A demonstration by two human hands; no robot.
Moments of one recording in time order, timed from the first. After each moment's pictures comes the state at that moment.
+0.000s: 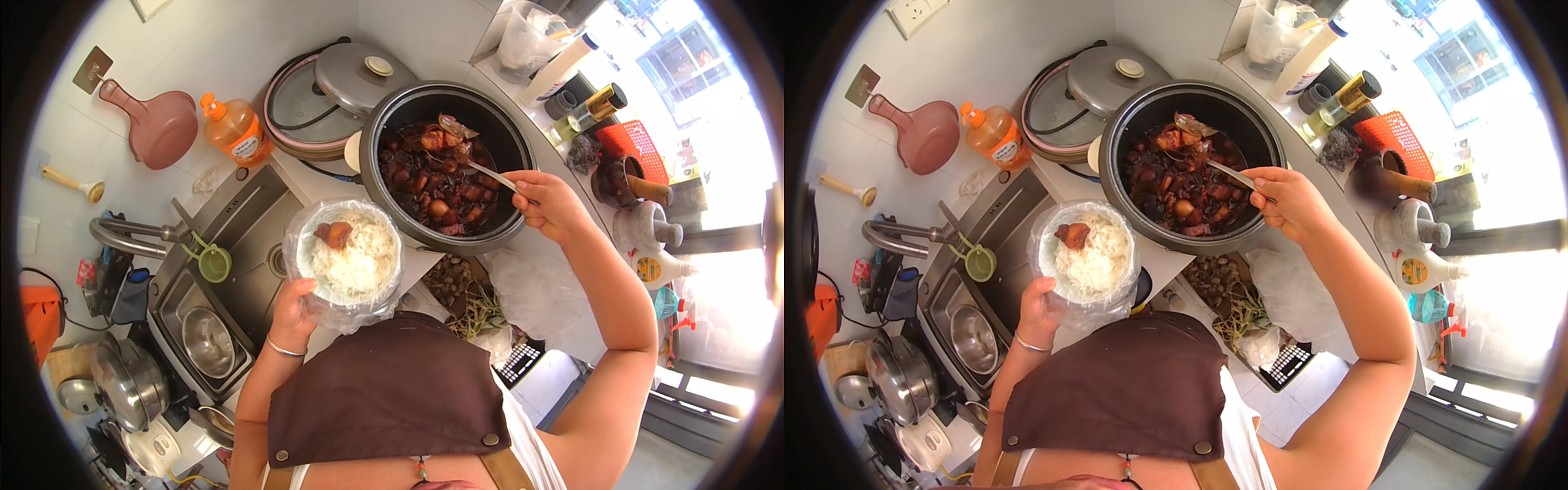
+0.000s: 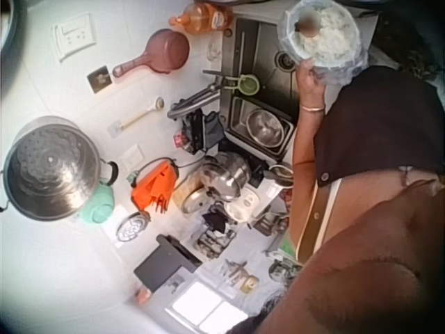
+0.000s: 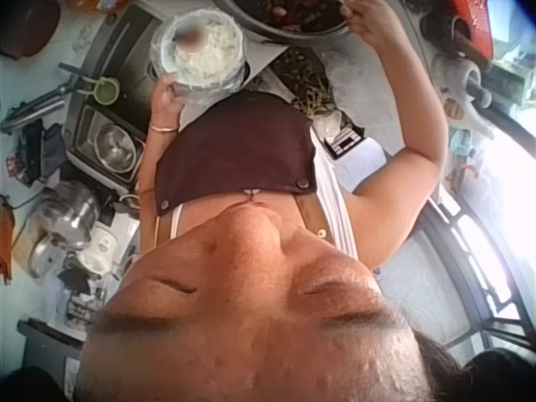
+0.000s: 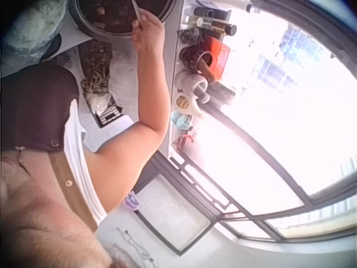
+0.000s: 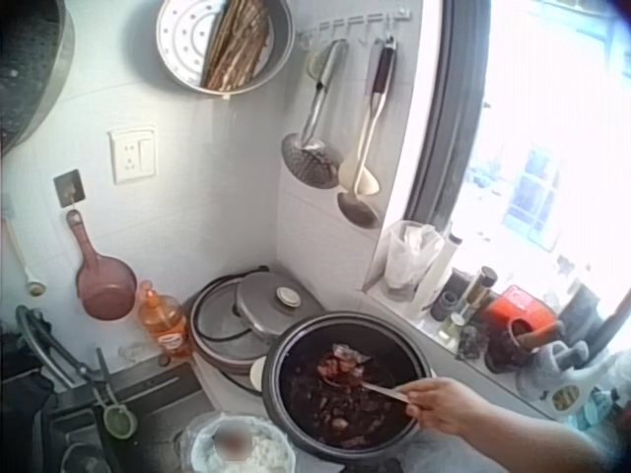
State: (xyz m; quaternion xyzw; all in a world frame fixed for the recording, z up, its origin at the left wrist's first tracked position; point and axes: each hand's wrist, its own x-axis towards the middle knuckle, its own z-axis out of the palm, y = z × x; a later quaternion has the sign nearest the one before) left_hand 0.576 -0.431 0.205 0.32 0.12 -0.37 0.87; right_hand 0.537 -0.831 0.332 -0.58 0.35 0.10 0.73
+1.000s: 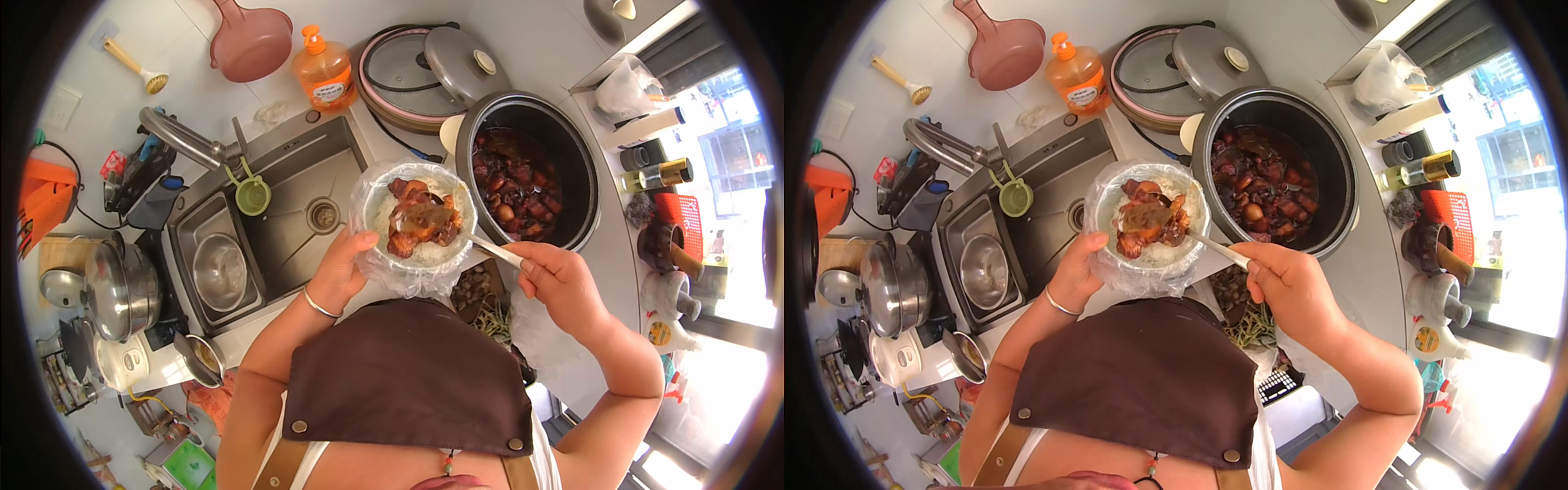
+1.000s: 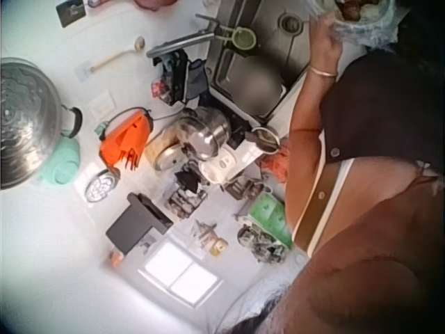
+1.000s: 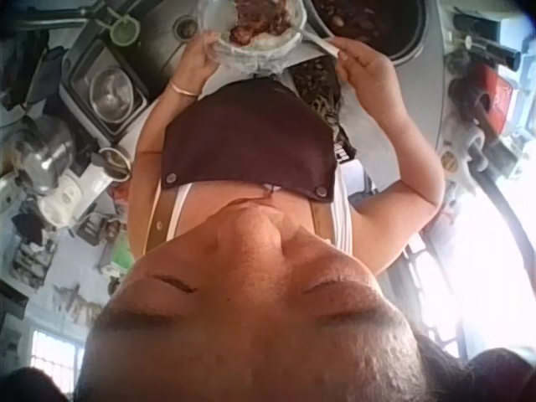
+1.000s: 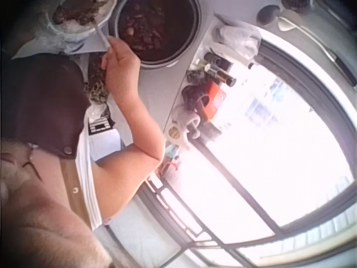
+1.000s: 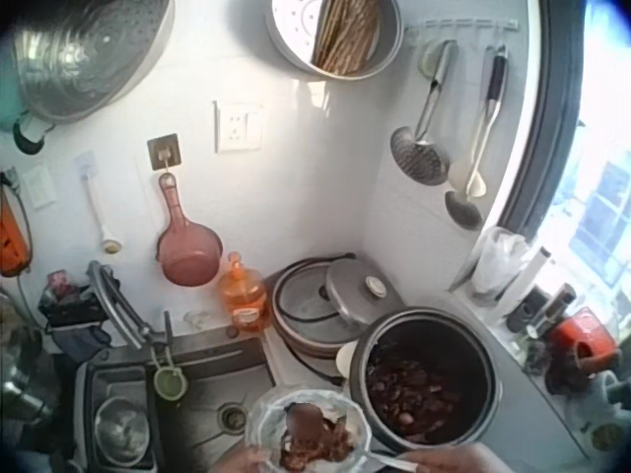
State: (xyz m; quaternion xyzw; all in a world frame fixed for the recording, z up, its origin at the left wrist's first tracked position) left_hand 0.573 -0.437 0.231 0.32 0.08 -0.32 0.89; right_hand 0.516 -0.710 0.381 -0.80 0.14 0.25 0.53
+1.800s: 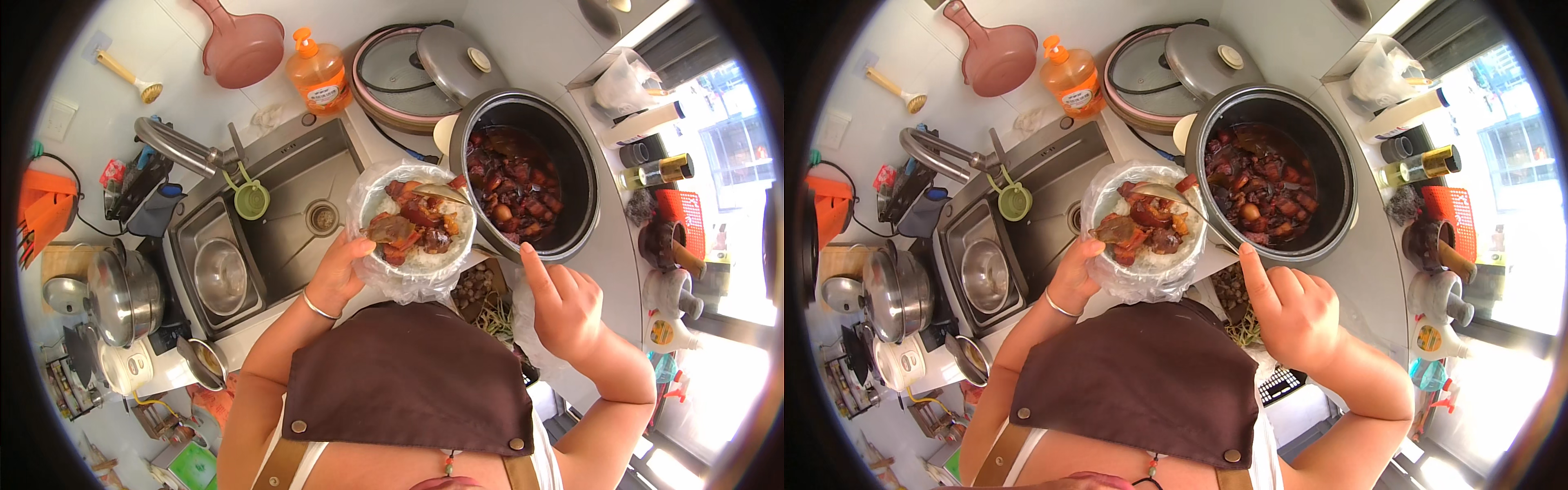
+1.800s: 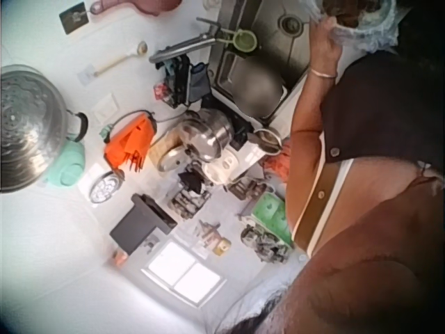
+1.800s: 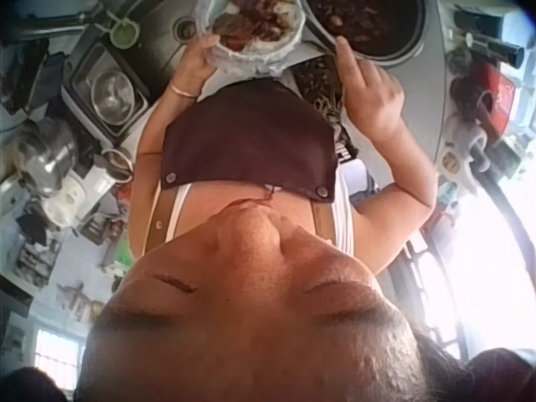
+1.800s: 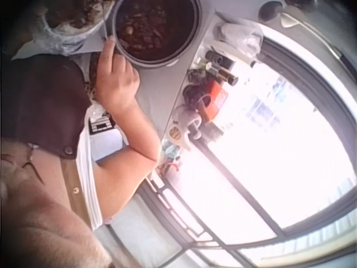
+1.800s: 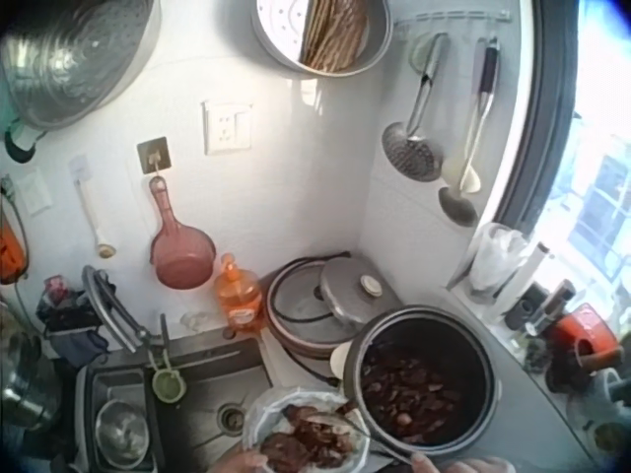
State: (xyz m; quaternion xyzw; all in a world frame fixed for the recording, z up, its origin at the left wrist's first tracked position) left_hand 0.575 -0.439 0.217 0.32 0.05 -0.33 0.89; right_hand 0.495 -0.720 0.374 -0.96 -0.25 -0.11 0.06
